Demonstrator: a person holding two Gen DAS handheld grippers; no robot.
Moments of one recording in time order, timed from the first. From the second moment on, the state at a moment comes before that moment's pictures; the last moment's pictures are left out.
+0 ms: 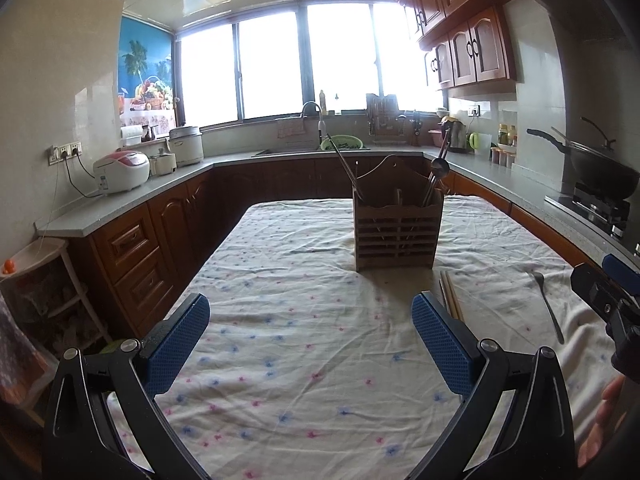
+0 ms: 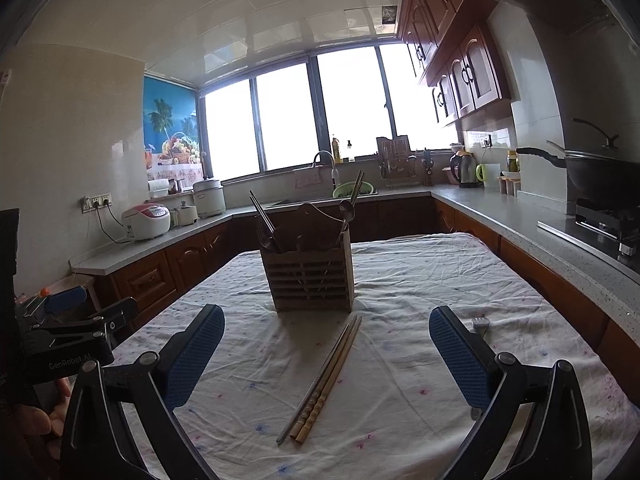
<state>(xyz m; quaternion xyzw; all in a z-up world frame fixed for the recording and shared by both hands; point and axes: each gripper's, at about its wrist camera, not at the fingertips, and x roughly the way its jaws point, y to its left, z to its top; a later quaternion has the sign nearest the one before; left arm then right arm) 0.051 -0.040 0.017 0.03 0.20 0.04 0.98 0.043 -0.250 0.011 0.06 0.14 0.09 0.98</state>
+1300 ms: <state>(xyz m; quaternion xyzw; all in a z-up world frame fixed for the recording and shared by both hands) 0.054 -0.034 0.008 0.01 0.18 0.03 0.98 0.051 -0.240 -0.004 0.04 0.13 0.10 0.98</state>
